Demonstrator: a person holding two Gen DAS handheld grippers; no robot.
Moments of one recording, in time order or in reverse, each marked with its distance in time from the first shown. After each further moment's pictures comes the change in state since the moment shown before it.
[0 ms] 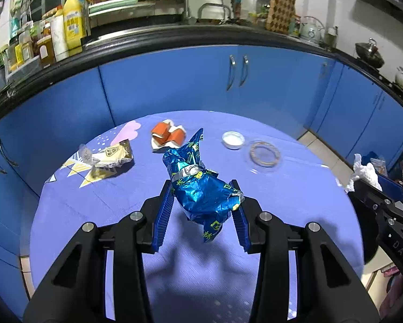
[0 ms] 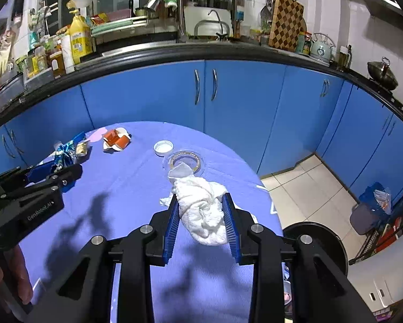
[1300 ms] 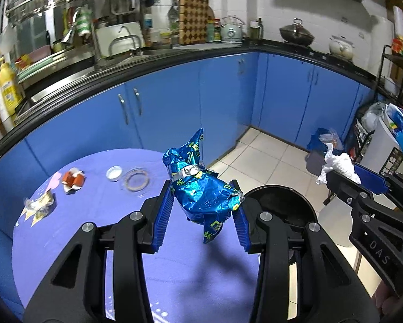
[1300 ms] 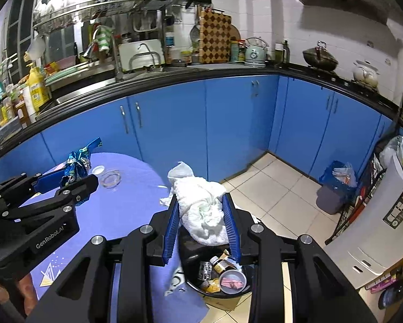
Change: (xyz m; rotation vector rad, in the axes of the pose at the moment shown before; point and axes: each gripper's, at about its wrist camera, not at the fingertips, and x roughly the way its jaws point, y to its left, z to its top) left arm -0.065 -0.199 0.005 0.259 -0.081 -0.199; right arm -0.103 -0.138 -0.040 0.205 -0.117 -0.172
